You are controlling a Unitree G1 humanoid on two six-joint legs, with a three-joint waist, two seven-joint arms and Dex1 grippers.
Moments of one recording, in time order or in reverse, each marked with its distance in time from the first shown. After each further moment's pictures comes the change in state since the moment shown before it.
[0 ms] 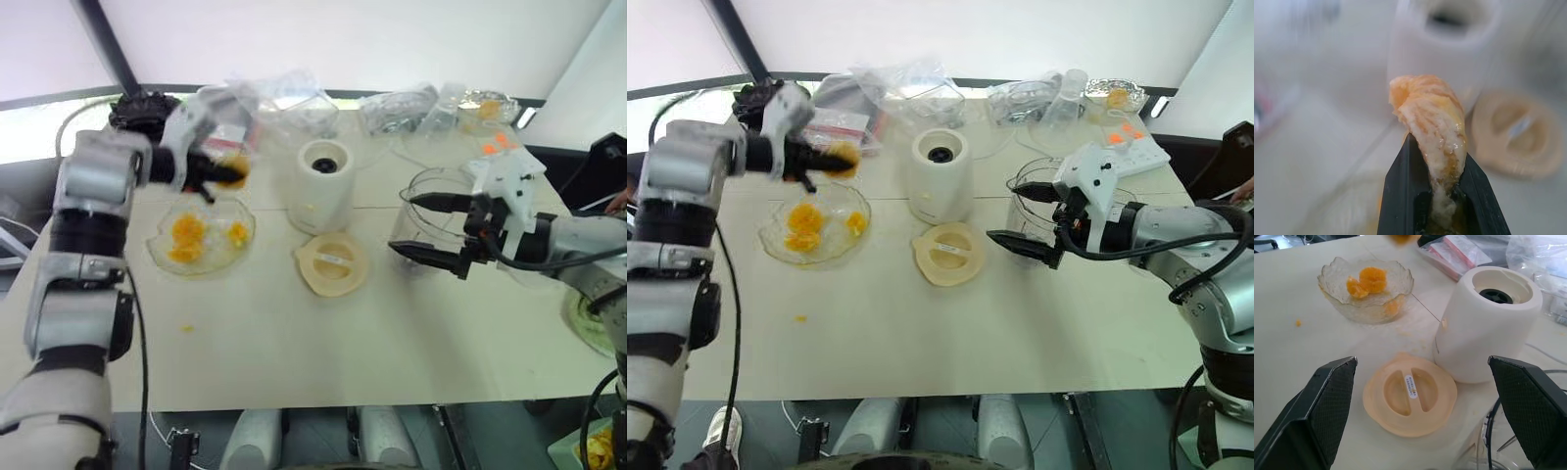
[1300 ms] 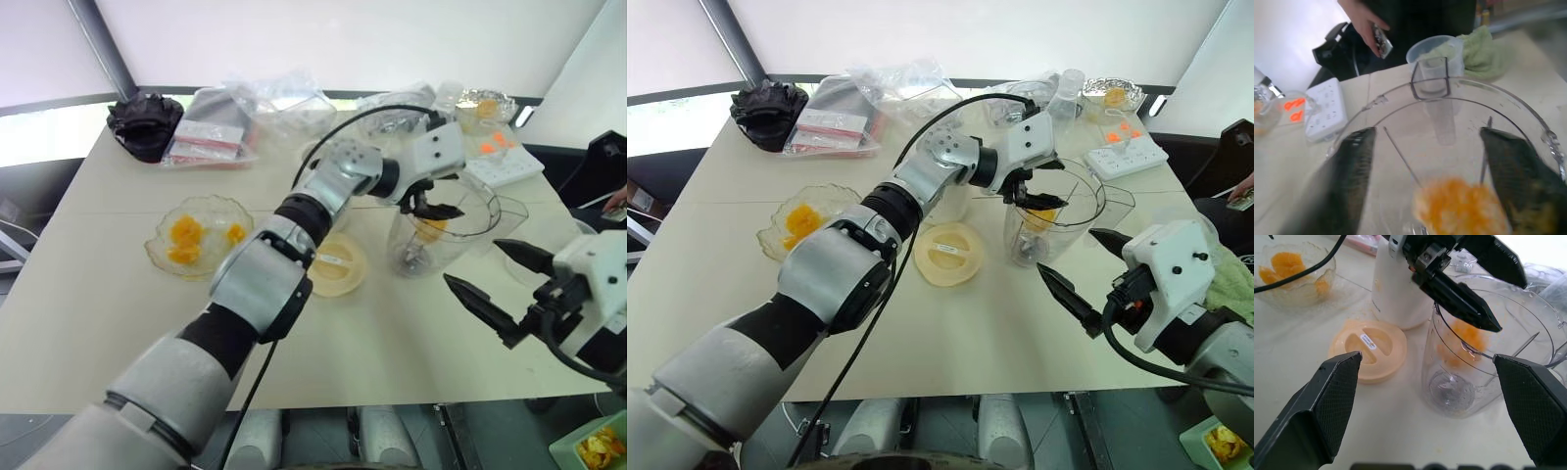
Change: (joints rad) left arm -0.321 -0.740 -0.130 0.866 0.164 -1.001 0.215; right arm 0.694 0.046 -0.630 -0.543 0.416 0.104 -0.569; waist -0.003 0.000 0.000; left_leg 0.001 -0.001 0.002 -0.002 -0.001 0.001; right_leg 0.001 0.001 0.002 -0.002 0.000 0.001
